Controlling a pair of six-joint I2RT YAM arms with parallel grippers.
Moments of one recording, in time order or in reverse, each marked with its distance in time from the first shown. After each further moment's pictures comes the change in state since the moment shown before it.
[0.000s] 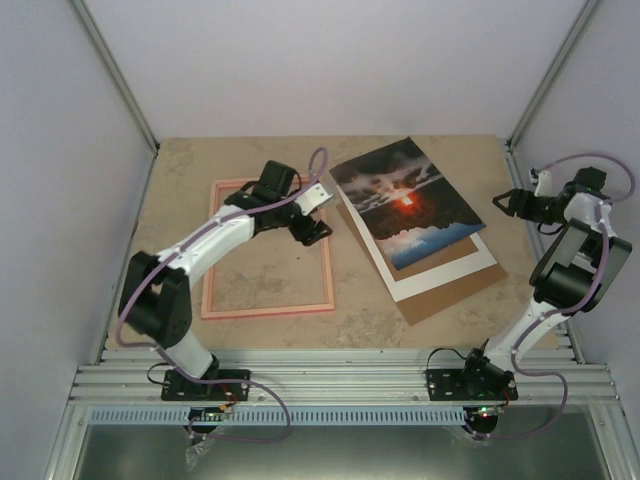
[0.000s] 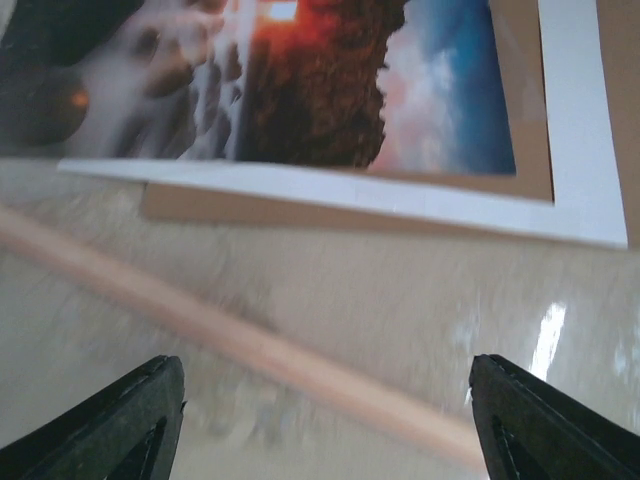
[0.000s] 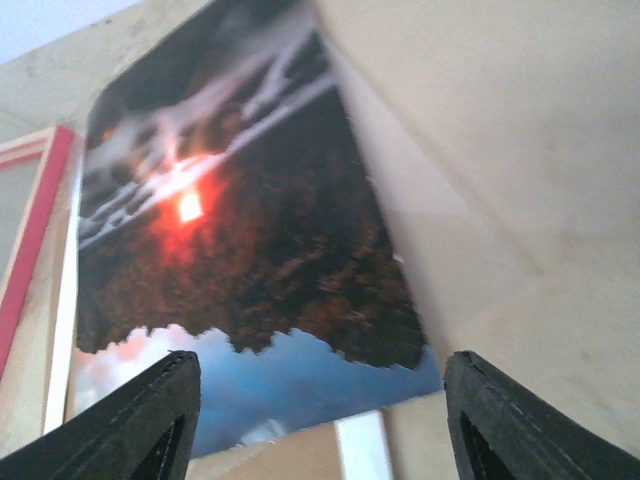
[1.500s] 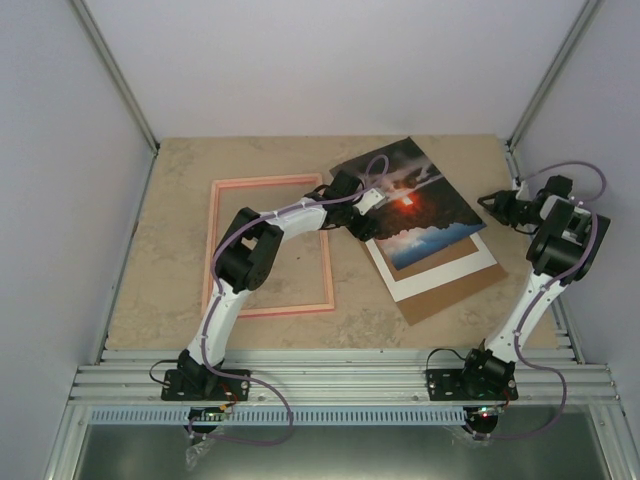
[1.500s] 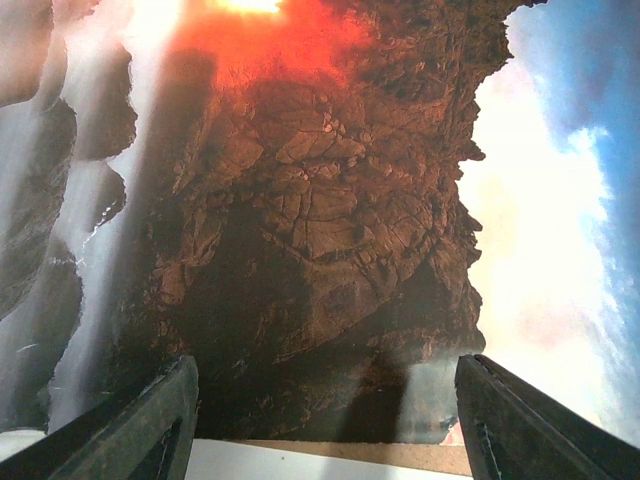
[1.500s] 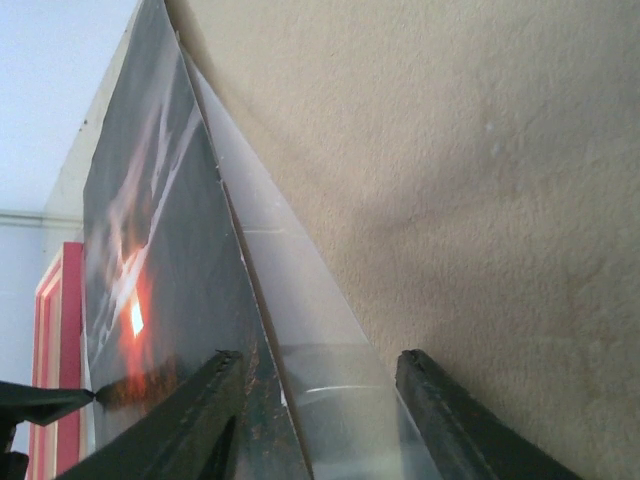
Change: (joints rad) left arm -0.167 0.732 0.484 0.260 -0.021 -0.276; right arm 0.043 0.394 0.129 0.267 -0.106 0.458
